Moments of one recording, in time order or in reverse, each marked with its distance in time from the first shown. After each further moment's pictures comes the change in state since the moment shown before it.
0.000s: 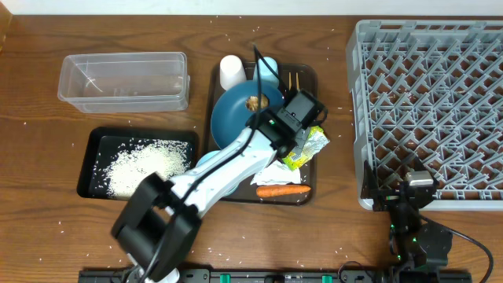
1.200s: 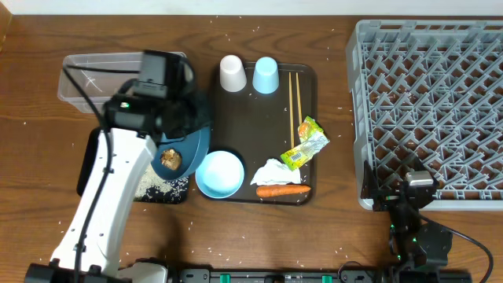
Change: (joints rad) left arm 0.608 -0.386 -0.023 -0.365 0.528 -0.211; right arm 0.000 0.000 0.000 0.000 0.000 0.000
